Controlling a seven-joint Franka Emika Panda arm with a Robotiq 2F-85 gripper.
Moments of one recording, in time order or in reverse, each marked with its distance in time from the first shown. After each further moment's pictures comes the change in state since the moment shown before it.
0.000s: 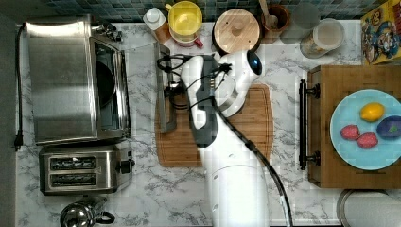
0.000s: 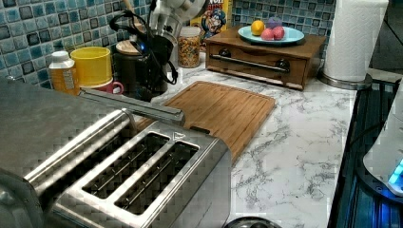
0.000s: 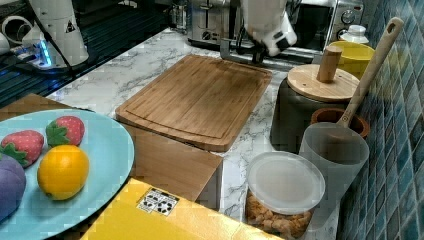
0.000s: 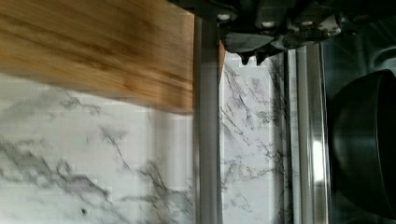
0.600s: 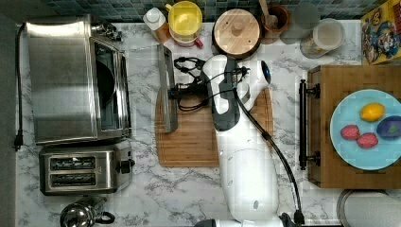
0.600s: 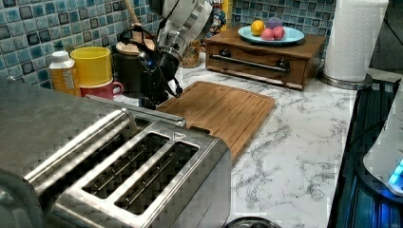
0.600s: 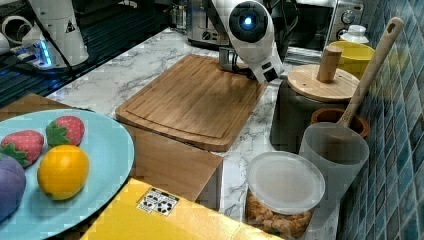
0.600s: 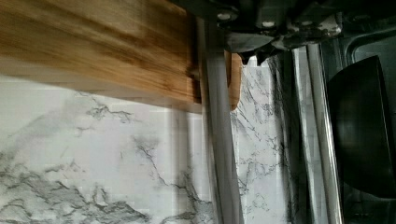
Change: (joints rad) arm -0.063 0.133 -0.009 0.031 0.178 -0.078 -0.100
